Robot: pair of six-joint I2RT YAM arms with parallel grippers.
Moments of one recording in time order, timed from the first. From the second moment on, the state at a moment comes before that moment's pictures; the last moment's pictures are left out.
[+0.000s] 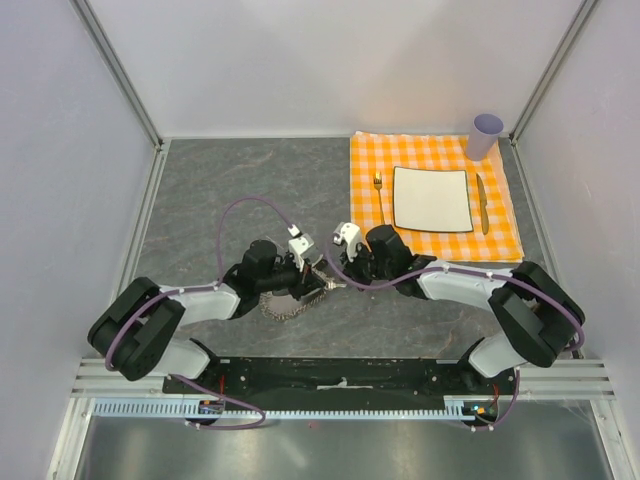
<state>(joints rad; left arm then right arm) -0.63 1.40 0.40 0.55 0.52 -0.08 0.75 1.51 0.69 0.17 -0.34 -0.07</state>
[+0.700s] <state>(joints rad) -0.63 1.33 0.34 0.60 0.53 -0.08 0.66 1.42 0.63 0.25 -0.60 0.02</state>
